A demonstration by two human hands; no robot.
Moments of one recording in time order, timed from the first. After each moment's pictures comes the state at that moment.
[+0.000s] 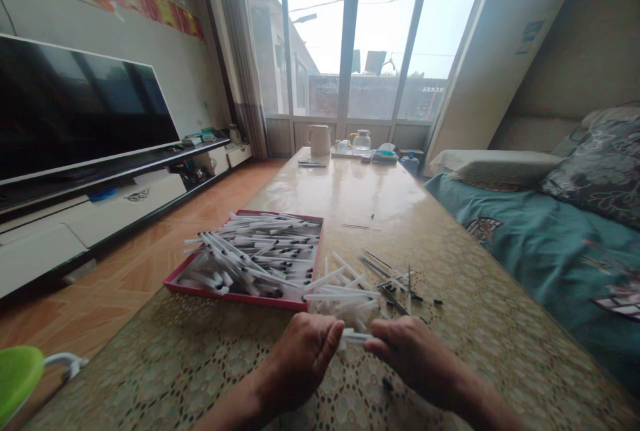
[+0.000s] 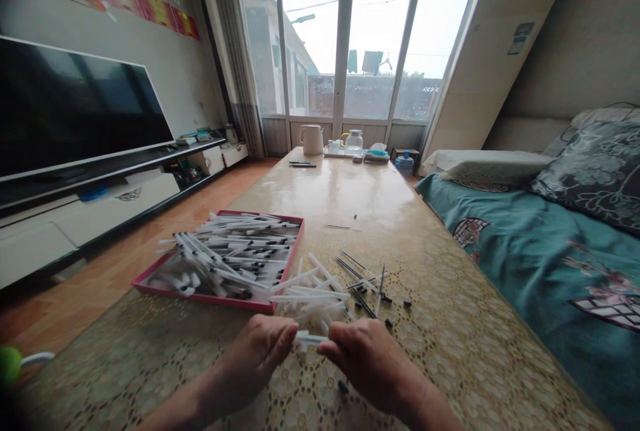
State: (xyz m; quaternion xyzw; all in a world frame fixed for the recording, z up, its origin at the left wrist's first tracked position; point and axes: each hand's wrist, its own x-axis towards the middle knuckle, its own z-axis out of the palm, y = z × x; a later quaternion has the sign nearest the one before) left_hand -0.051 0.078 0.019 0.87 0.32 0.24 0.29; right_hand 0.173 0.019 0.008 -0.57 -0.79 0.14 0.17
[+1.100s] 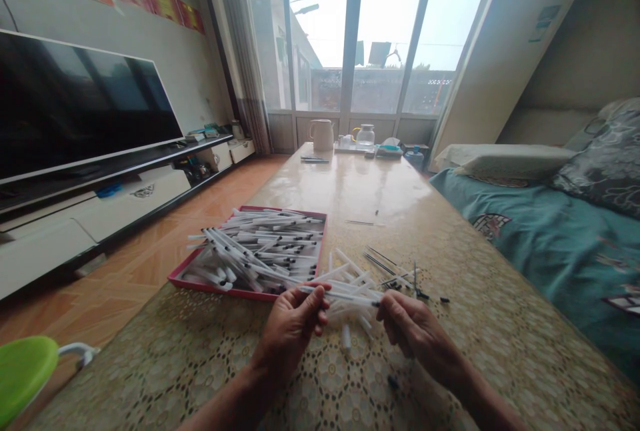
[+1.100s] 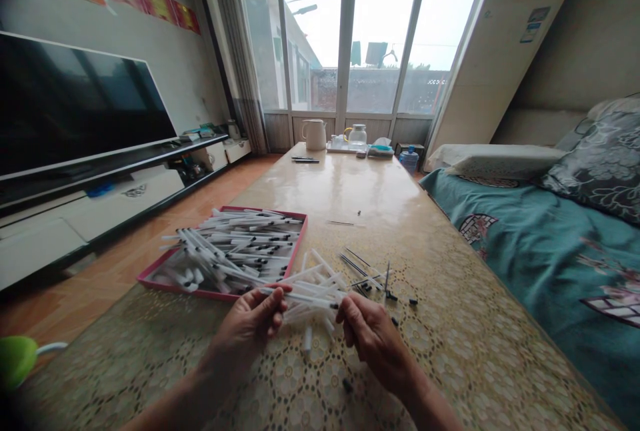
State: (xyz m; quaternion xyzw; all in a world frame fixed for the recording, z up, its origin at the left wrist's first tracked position) left_hand -0.041 0.089 0.010 0.33 0.34 0.46 0.75; right_hand 0.163 0.026 0.004 -0.55 -0.58 0.43 0.41
